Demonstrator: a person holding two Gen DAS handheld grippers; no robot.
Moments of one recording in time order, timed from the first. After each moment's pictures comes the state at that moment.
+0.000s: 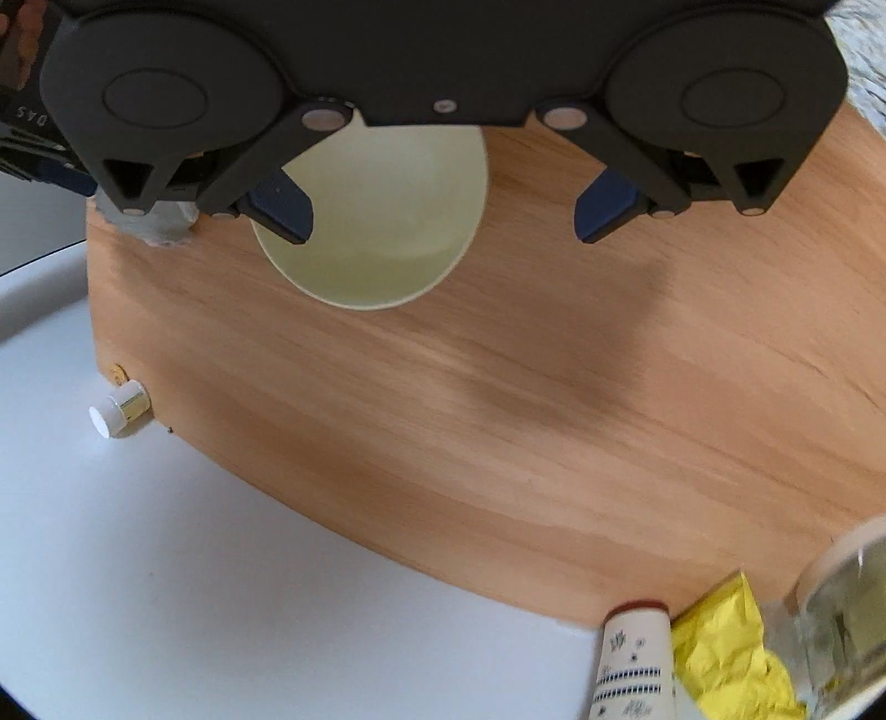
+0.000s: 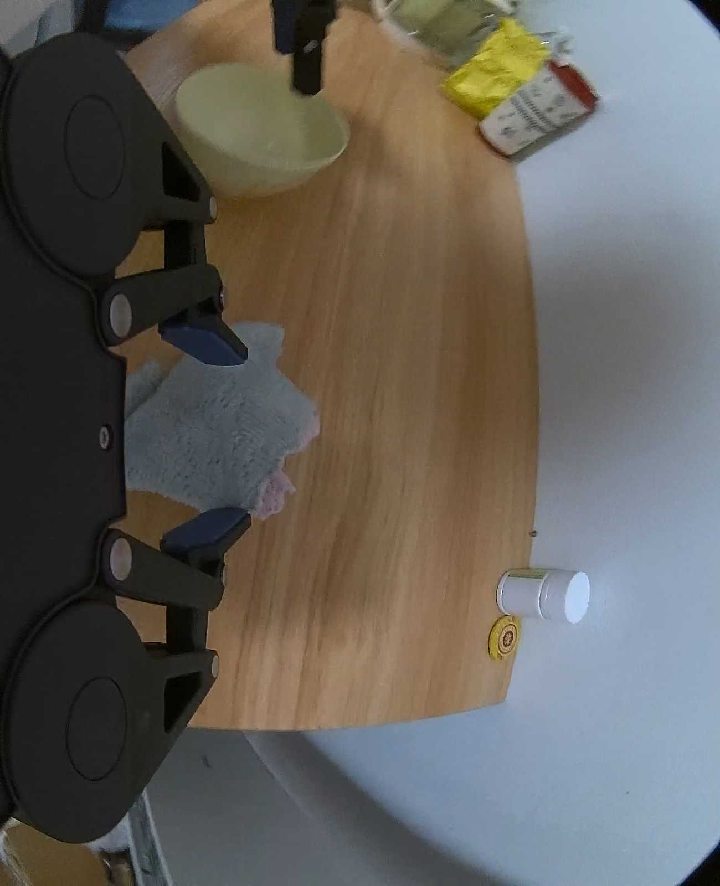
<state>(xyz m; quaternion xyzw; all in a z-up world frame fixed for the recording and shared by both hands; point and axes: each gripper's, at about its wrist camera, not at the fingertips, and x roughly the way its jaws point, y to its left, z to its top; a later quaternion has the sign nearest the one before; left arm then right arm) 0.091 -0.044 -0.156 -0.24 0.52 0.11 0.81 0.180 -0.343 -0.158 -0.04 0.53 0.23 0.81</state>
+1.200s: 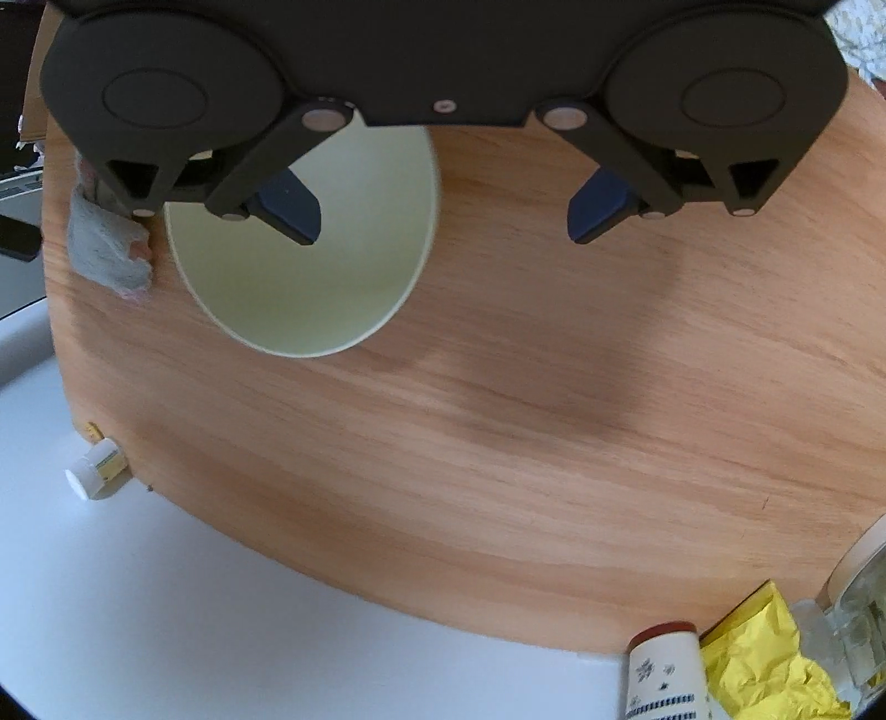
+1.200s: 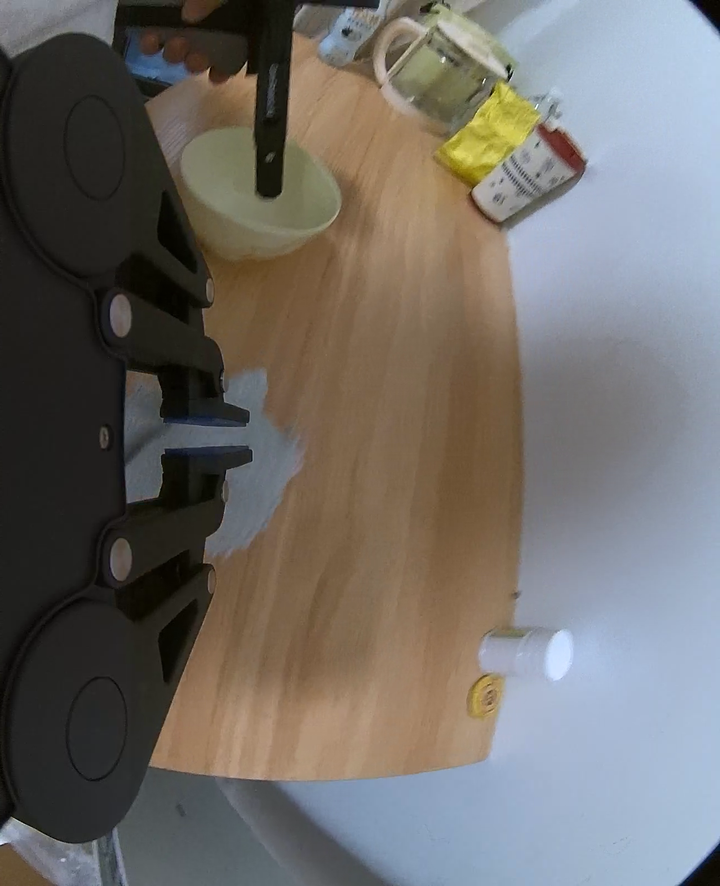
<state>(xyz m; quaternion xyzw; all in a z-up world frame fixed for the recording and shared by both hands) 0.097 -0.041 -0.187 -0.19 0.55 0.10 0.80 0.184 -0.349 -0.142 0.00 0.52 0.30 0.80</state>
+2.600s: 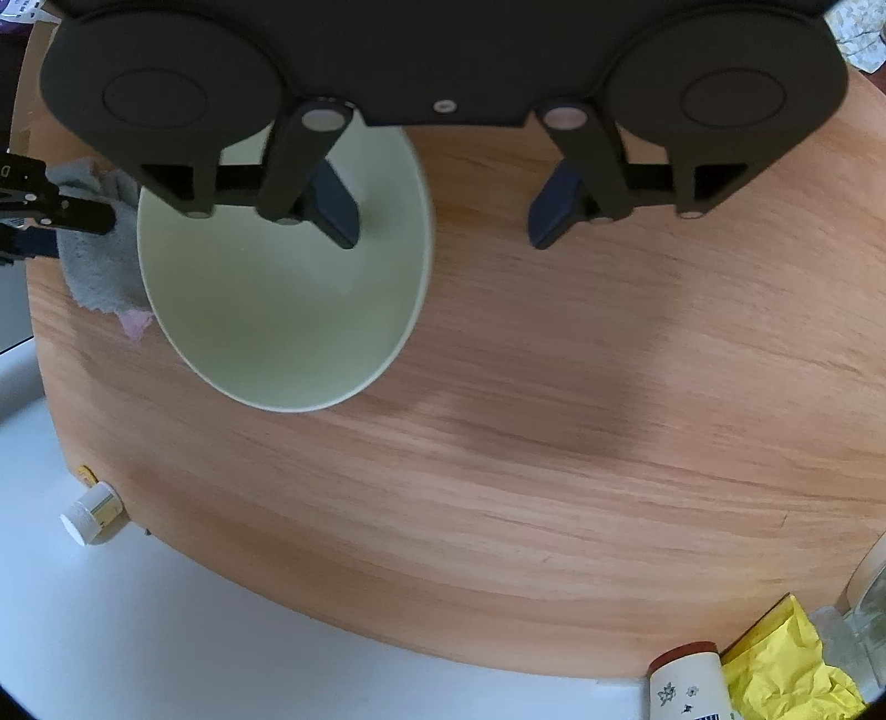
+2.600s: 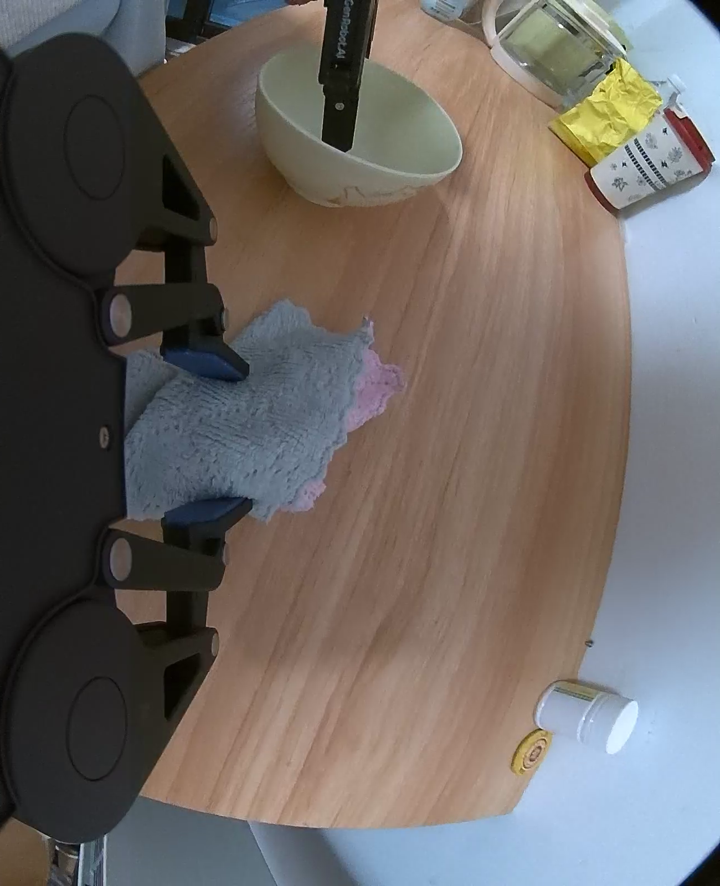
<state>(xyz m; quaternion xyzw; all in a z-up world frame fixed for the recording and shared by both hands) 0.095 -0.046 -0.197 -0.17 0.57 0.07 0.80 0.178 -0.318 -0.195 -0.08 0.57 0.30 0.76</state>
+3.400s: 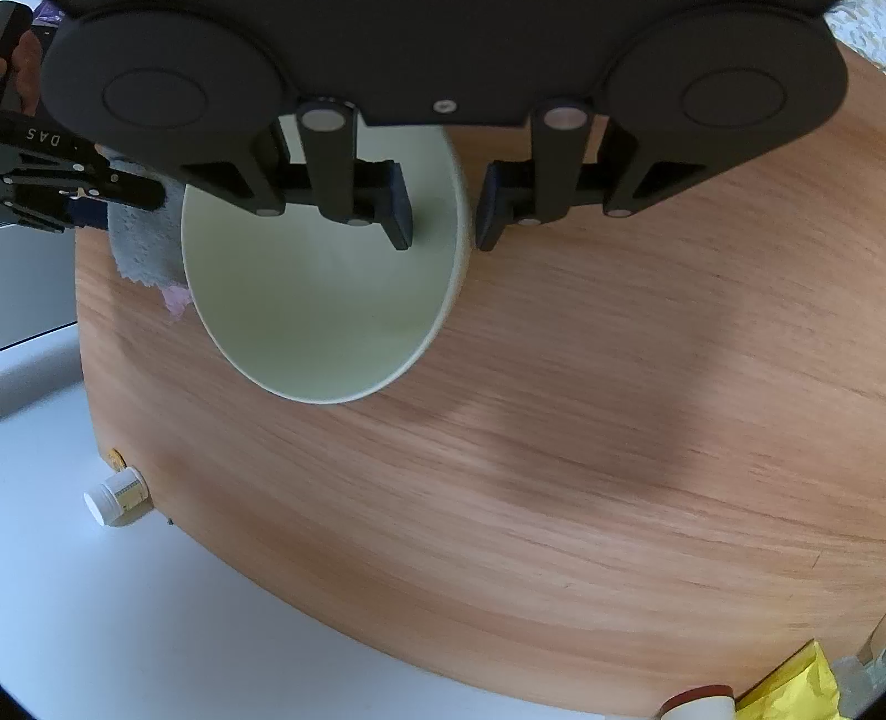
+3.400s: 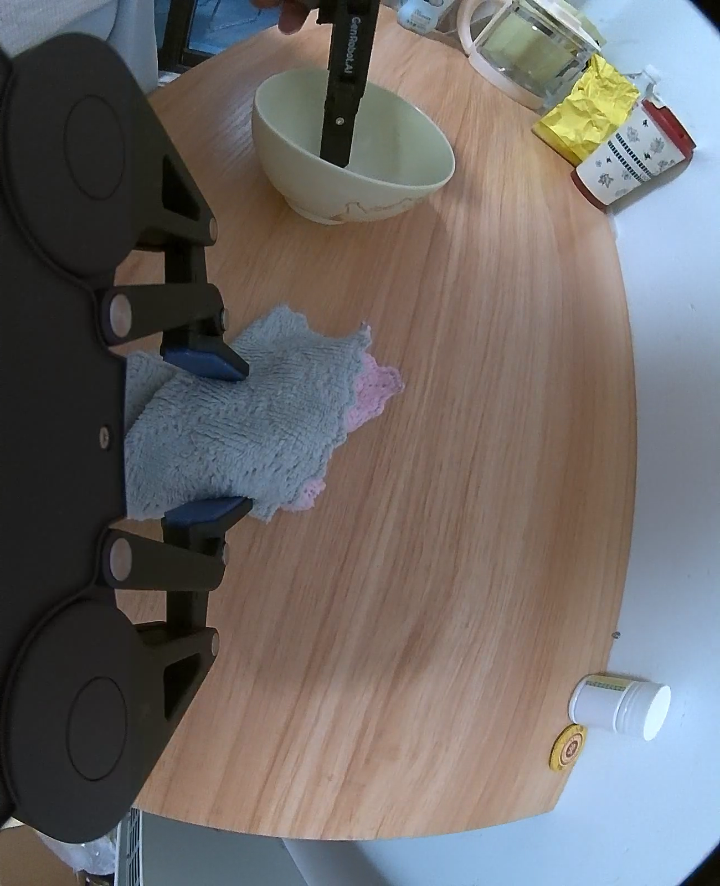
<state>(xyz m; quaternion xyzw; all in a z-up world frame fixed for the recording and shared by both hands) 0.098 -0.036 -0.198 -0.23 0.59 0.04 0.78 0.171 -0.319 -0.197 -0.06 0.58 0.29 0.75</state>
